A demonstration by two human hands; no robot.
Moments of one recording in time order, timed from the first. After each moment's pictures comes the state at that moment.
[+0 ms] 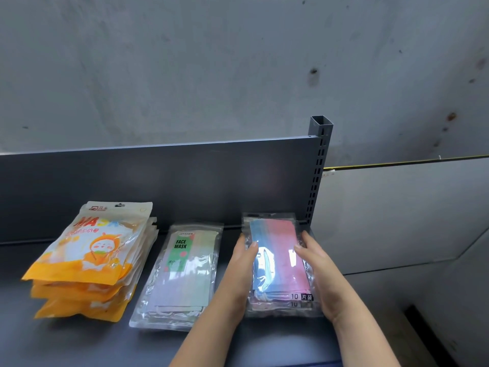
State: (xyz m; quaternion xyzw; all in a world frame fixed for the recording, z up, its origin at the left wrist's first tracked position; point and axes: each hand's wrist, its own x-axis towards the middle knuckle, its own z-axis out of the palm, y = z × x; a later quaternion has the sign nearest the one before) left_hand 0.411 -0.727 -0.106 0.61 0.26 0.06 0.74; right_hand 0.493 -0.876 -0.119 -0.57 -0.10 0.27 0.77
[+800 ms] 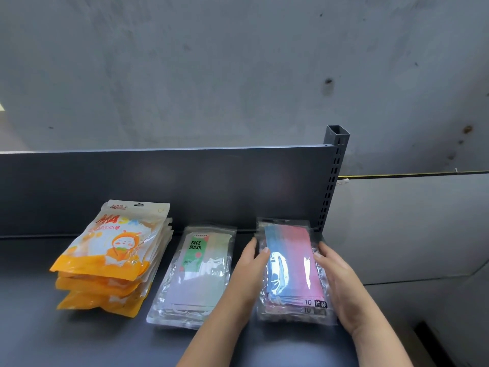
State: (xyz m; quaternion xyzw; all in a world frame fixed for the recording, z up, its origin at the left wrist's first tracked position) left_hand 0.402 -0.715 -0.099 0.67 0.26 0.07 0.70; right_hand 0.486 -0.881 -0.109 -0.57 -0.05 0.25 0.78
